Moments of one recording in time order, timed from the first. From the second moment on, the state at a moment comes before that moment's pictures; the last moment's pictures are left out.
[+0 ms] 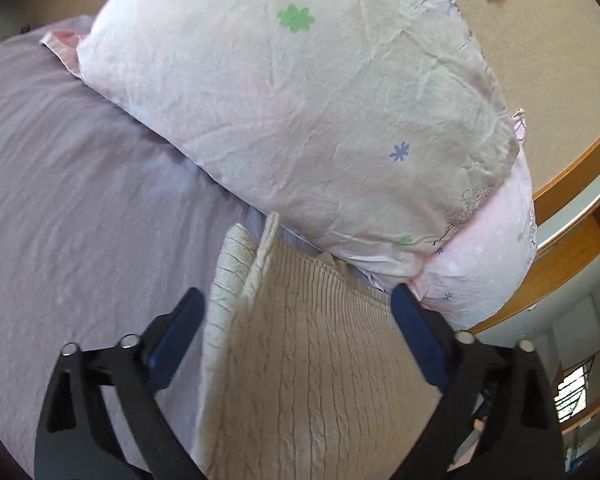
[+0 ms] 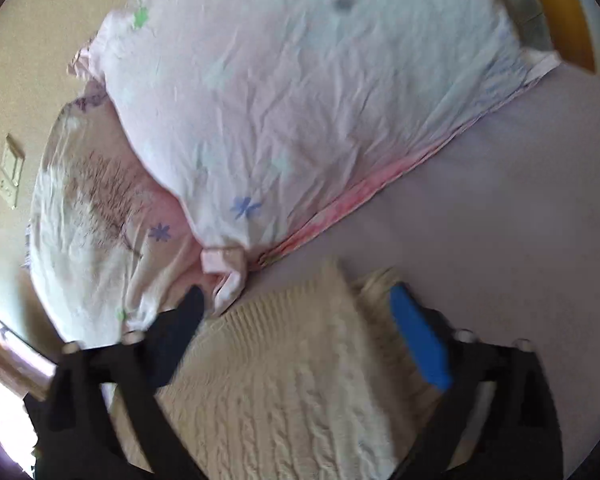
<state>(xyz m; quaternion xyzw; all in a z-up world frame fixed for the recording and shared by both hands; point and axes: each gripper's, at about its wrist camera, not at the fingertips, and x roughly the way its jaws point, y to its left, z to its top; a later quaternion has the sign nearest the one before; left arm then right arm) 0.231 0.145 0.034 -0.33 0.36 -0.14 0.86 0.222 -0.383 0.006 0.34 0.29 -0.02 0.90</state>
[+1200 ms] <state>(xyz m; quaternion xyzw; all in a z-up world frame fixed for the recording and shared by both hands) 0.256 -0.147 0.036 -0.39 0.42 -0.47 0.67 0.208 -0.444 0.017 0.34 0.34 0.09 0.87</state>
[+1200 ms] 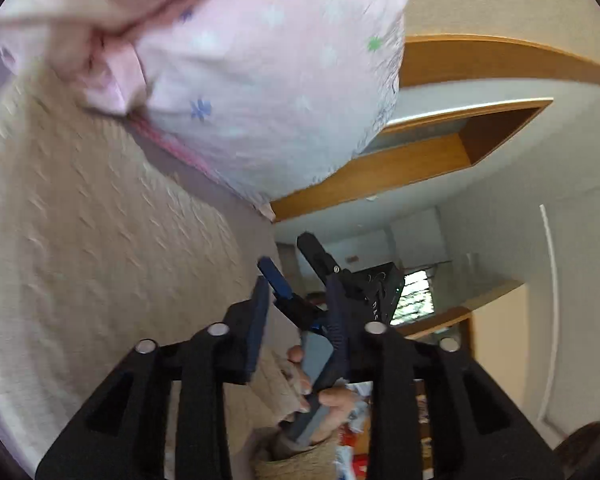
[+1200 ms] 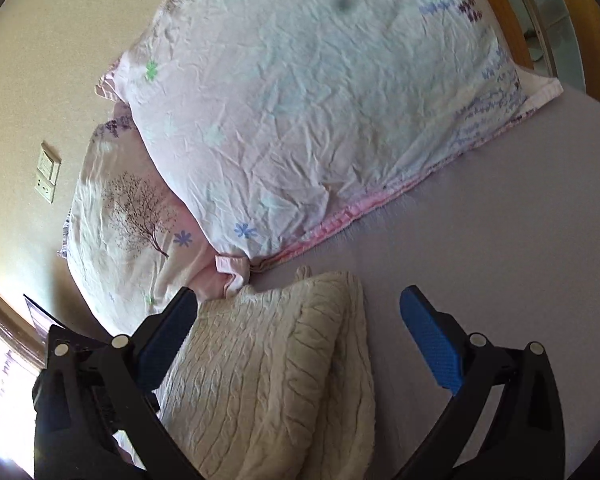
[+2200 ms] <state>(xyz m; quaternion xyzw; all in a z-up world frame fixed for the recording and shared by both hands) 0.202 0.029 0.035 -0.19 0.43 -0.23 0.85 0.207 -0.339 0.007 0.33 0.38 0.22 0.83</state>
